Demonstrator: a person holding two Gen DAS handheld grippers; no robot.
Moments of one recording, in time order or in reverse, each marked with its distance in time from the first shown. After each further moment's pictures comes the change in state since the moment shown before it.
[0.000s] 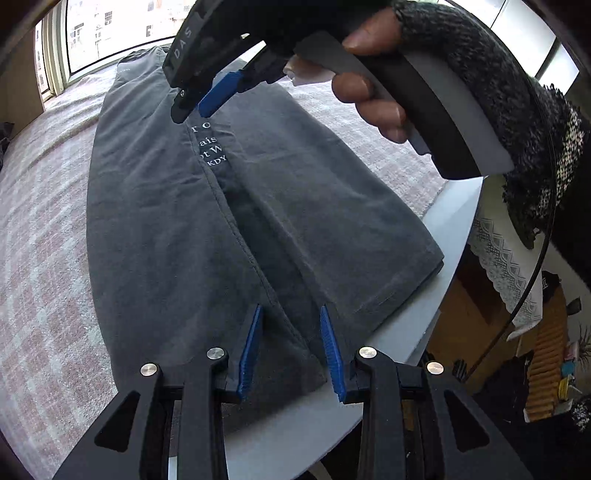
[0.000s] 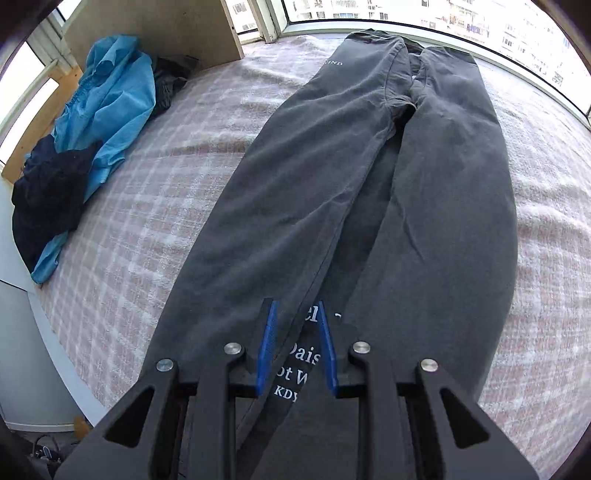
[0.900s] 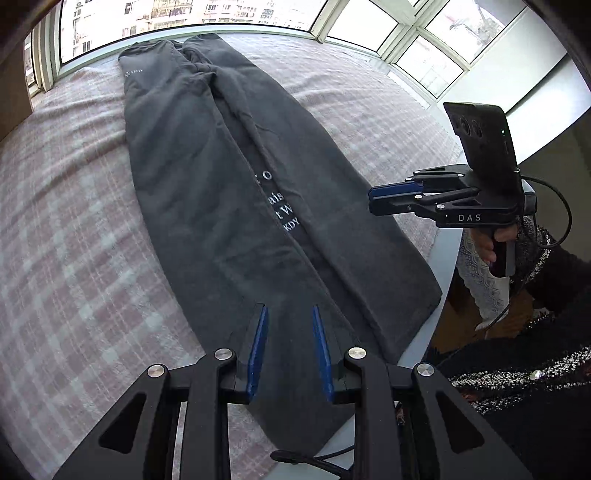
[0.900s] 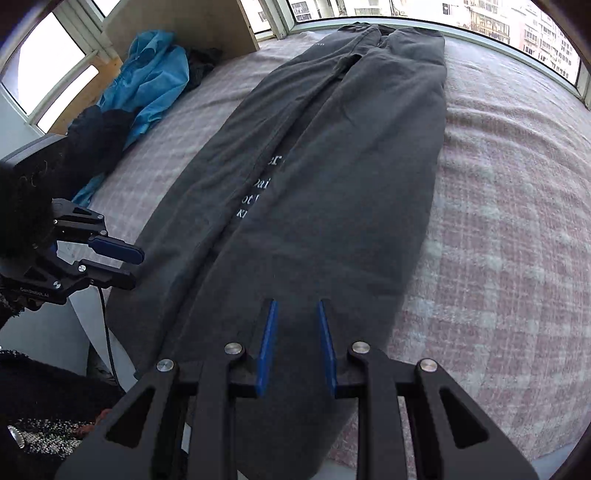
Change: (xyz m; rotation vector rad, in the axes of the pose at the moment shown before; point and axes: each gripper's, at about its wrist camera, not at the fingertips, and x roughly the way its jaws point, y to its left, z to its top) left arm -0.004 0.086 0.054 0.006 0.132 -0.162; right arm -0.052 -0.046 -0.137 -0.068 -0.039 0.070
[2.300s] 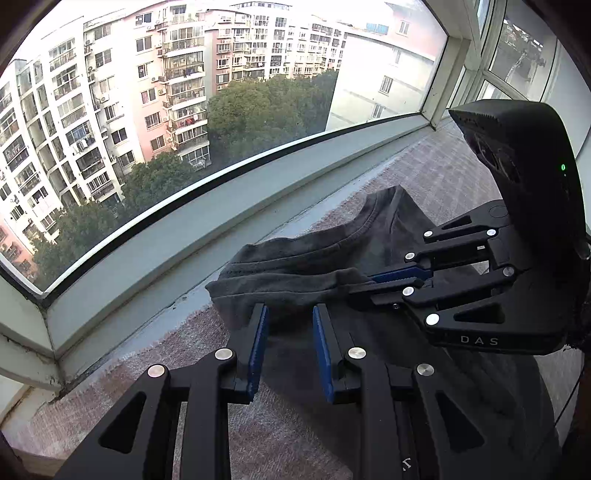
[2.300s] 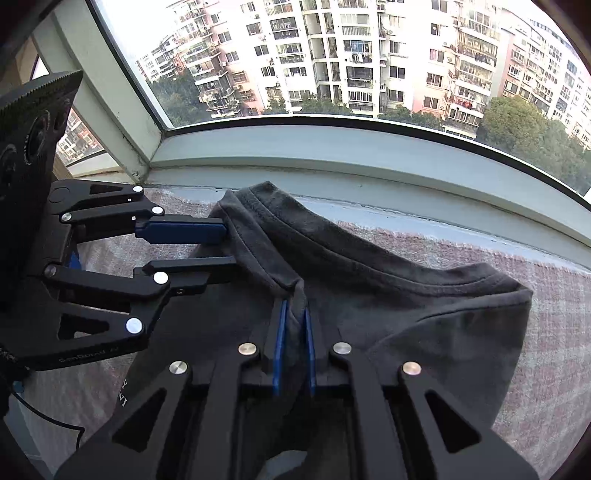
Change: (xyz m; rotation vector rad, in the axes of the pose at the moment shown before) left arm 0.077 0.257 0.410 0.129 -0.196 0.243; right arm 0.162 -0.144 0.451 0.027 -0.071 -0.071
